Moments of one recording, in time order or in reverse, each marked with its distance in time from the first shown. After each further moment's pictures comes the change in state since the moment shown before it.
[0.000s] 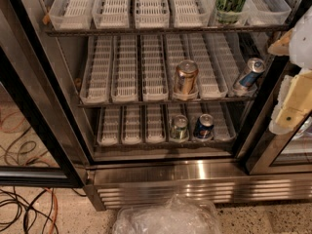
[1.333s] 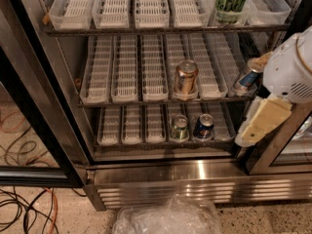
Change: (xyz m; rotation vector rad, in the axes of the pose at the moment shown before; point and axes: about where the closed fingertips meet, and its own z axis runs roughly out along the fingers) arm -0.028 0.012 0.045 0.061 -0.155 0.045
